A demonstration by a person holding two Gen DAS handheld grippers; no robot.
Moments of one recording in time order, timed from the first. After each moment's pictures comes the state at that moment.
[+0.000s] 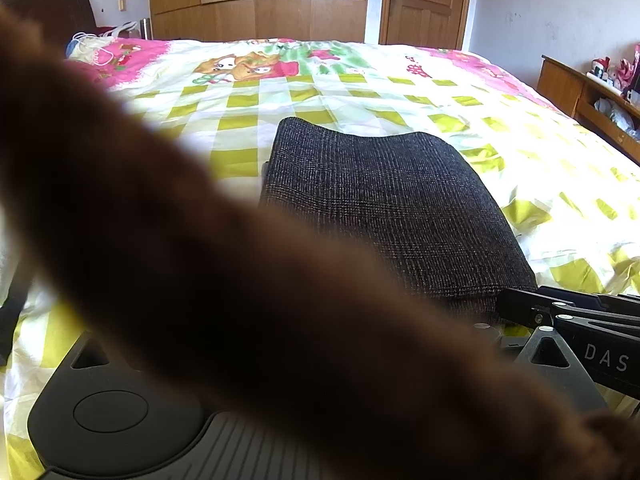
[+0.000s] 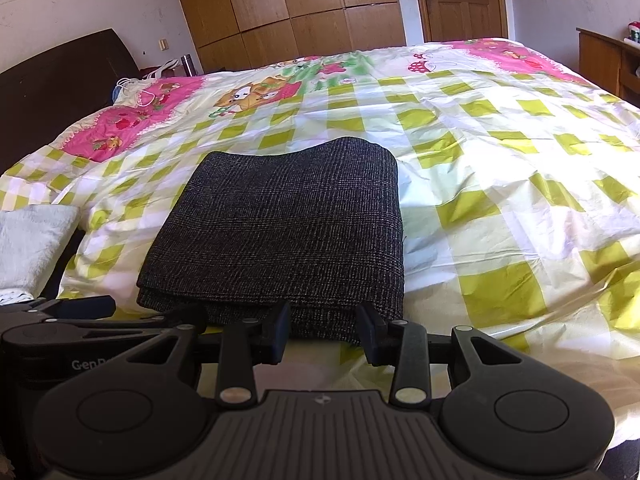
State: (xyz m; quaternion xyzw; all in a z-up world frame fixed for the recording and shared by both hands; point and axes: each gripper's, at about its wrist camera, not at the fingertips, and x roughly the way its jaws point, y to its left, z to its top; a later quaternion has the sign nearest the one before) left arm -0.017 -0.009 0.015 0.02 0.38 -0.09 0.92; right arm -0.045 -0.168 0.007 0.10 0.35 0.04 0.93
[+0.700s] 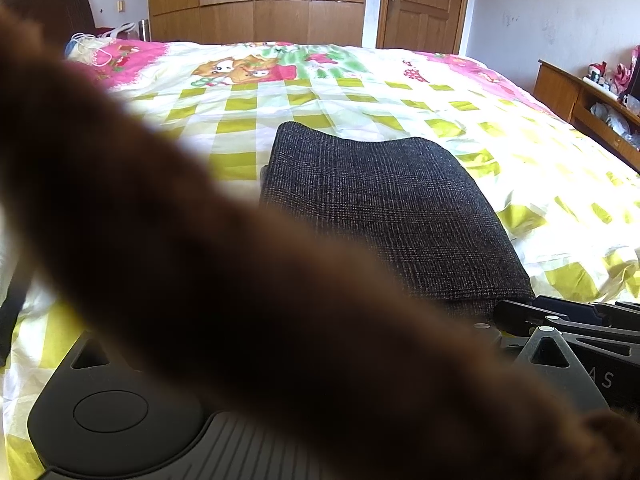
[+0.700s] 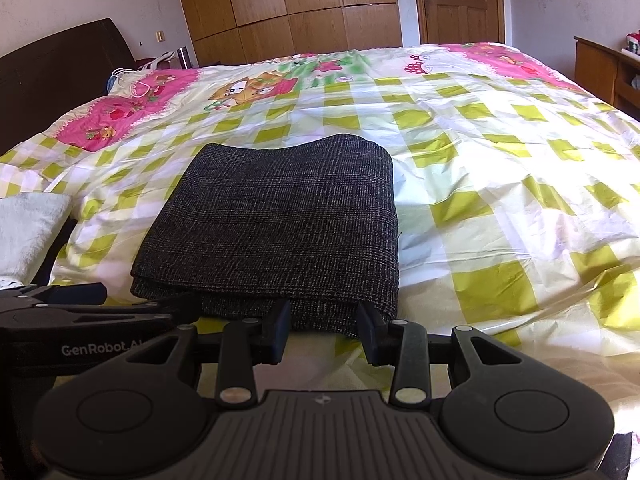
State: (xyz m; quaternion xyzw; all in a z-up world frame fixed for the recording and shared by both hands) left arm -0.019 -0.007 0.018 0.02 0.38 -0.10 0.92; right arm -0.048 -0.160 0.007 0.08 0.36 0.02 0.93
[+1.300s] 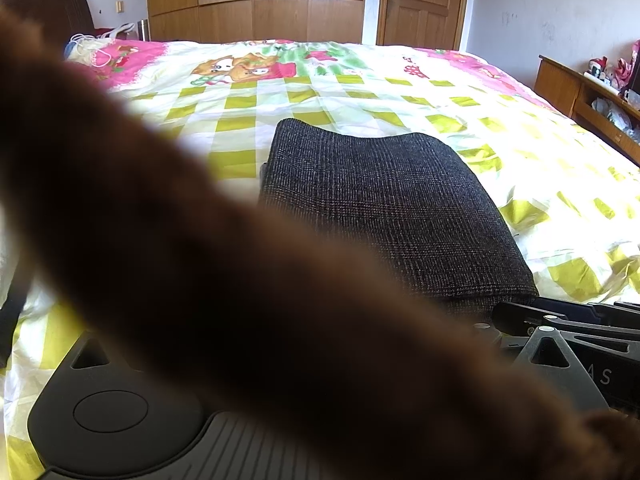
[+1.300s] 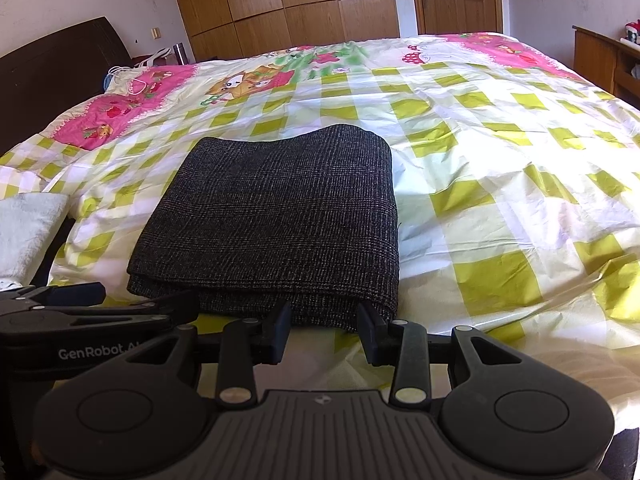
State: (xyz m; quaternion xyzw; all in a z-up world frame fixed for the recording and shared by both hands) left arm -0.017 -0.010 0.016 0.02 0.38 -0.10 0.92; right arm -0.046 -0.163 0.003 0.09 0.37 0.02 0.93
